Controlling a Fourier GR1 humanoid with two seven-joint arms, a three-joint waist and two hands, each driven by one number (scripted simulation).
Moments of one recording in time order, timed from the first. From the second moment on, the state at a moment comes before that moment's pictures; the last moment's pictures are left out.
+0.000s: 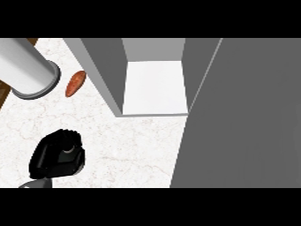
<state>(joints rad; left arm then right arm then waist) -0.05 0.09 0.23 -1.10 0.02 -0.45 -0.61 -0.07 -0.46 0.69 -2.50 0.08 -0.64 0.51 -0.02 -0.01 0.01</state>
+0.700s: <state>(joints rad) 0.05 0.01 -0.06 -1.33 0.13 -0.30 -0.46 -0.05 -0.52 0.69 -2.51 0.08 -0.67 0.47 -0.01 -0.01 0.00</state>
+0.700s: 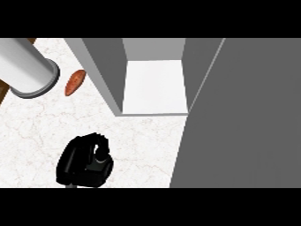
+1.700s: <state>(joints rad) -0.15 0.00 -0.27 -1.39 0.11 0.16 -0.32 0.04 -0.57 0.70 -2.51 0.08 -0.68 0.38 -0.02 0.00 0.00</state>
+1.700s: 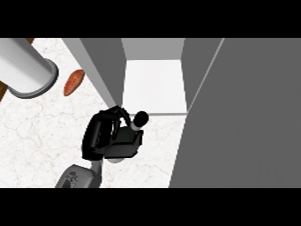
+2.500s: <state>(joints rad) -0.46 0.00 -0.22 -1.08 0.14 0.22 -0.32 0.08 -0.60 0.67 -2.51 0.06 -0.66 0.31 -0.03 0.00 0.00</state>
